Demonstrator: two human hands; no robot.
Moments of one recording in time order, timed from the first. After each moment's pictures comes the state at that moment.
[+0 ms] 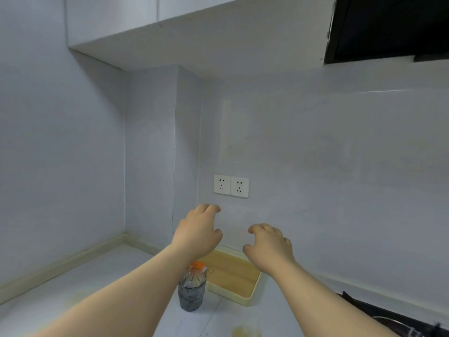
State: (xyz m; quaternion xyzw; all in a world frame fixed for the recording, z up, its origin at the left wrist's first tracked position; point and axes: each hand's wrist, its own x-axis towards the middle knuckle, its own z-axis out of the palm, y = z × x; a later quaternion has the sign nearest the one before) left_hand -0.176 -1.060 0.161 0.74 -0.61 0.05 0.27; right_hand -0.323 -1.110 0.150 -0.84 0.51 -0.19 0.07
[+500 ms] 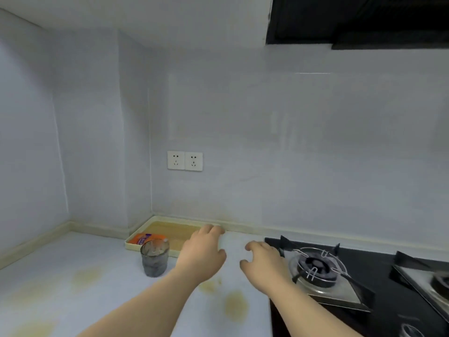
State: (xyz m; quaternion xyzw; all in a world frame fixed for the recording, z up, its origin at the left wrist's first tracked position) left_hand -0.252 -1.020 0.088 0.66 -0.71 -0.05 0.23; right_hand -0.396 -1.025 0.079 -0.75 0.62 -0.18 0.11
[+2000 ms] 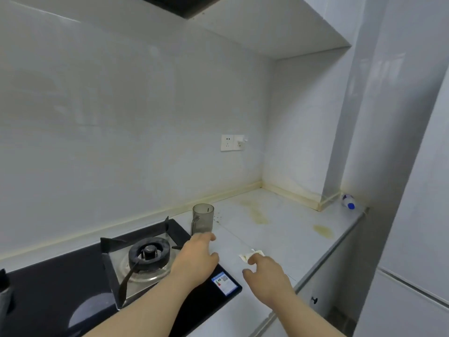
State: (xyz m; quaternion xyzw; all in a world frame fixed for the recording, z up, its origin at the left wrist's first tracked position) left_hand -0.966 -1.058 0.027 0.33 -0.89 -0.24 0.18; right_hand -1.063 -0.930 0.028 -0.39 0.89 -0.21 0.12
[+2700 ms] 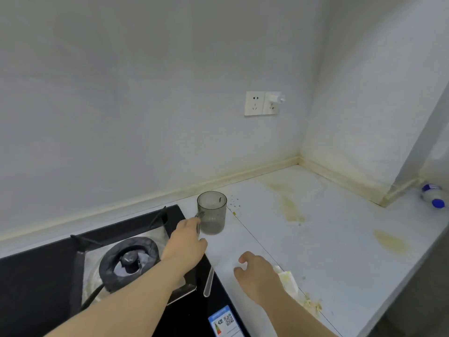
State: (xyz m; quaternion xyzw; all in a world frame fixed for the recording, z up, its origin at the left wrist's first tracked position) left_hand -1.090 -1.214 -0.038 0.50 -0.81 -0.27 0.14; right_hand -1.203 -1.098 -0.052 -0.43 0.85 -0.19 0.26
